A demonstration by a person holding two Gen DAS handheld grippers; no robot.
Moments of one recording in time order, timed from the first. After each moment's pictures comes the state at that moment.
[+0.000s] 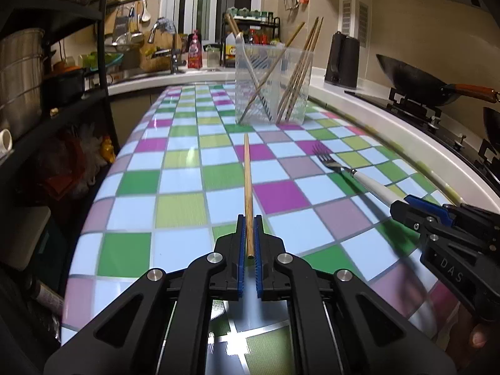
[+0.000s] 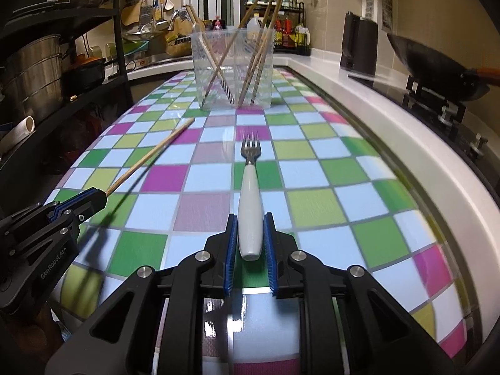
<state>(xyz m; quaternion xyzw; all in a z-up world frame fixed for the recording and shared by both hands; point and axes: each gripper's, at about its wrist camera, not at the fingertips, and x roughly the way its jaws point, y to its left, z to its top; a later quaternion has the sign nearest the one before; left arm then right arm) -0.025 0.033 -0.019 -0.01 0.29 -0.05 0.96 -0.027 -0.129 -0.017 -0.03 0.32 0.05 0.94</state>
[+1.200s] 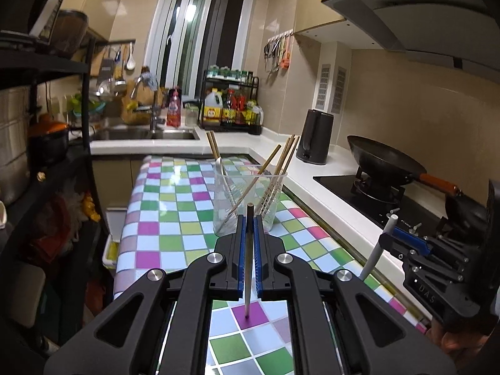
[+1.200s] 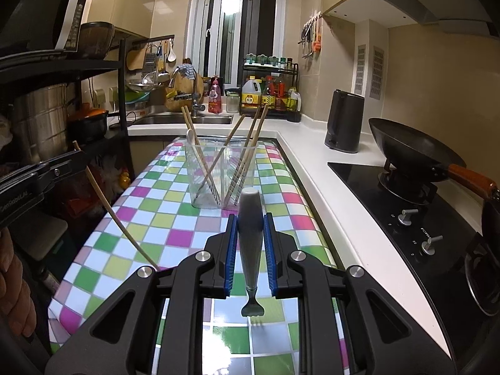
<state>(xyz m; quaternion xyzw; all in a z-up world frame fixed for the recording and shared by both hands) 0.002 0.051 0.130 -0.06 0.20 -0.11 0.97 -0.021 -0.148 0.117 -0.03 0.22 0.05 0.97</state>
